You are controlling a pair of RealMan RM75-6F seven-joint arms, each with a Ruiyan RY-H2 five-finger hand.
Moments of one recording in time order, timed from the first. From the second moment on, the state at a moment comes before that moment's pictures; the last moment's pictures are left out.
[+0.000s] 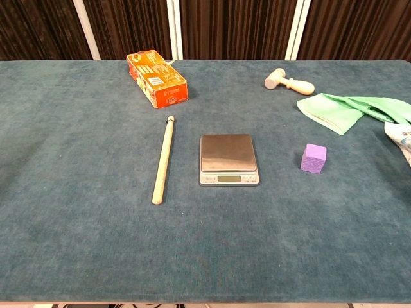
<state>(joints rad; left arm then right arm) -0.04 -1.09 -0.10 -1.61 1.41 1.53 -0.03 0.08 -1.22 0.05 -1.59 -1.54 1.51 -0.17</state>
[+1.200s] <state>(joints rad) -0.04 -1.08 -0.09 -1.61 1.41 1.52 -0.05 0.67 -1.42 0.25 -1.86 -0.64 1.08 -0.65</state>
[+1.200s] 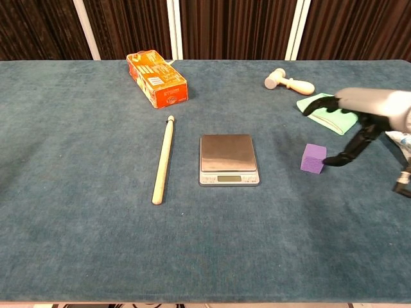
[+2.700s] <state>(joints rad) -0.04 -1.08 -0.09 -1.61 1.41 1.52 -0.04 0.74 -1.63 0.24 -1.59 -0.53 1.18 -0.68</state>
